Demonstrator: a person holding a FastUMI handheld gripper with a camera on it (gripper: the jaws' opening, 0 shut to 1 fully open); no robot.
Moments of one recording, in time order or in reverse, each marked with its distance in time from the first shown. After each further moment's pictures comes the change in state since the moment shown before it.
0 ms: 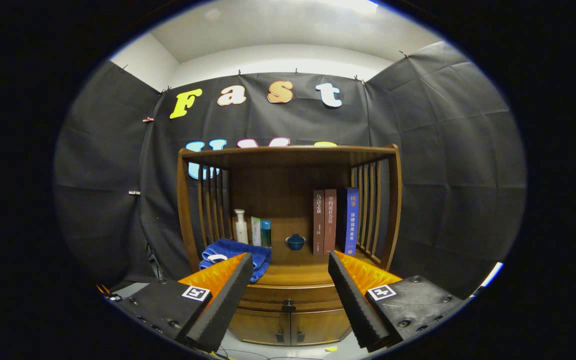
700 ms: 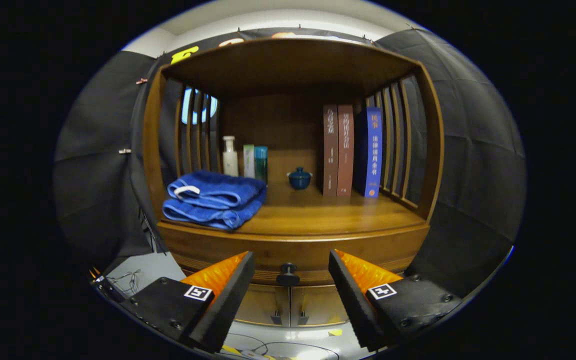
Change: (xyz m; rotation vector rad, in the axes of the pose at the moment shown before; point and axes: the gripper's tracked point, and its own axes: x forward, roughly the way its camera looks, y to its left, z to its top) arm 0.101 -0.002 -0.195 -0.043 0.280 0.008
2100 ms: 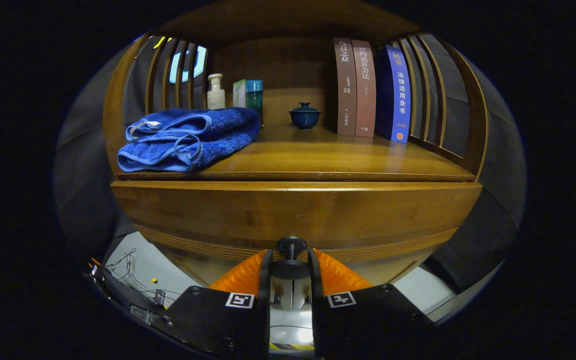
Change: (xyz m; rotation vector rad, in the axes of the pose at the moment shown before) arm 0.068 0.006 -0.086 0.003 0.237 0.004
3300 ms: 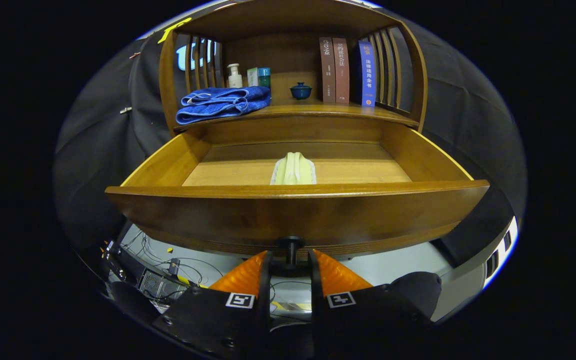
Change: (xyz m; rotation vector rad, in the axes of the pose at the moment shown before) arm -0.162 -0.001 -0.097 0.044 0.154 0.019
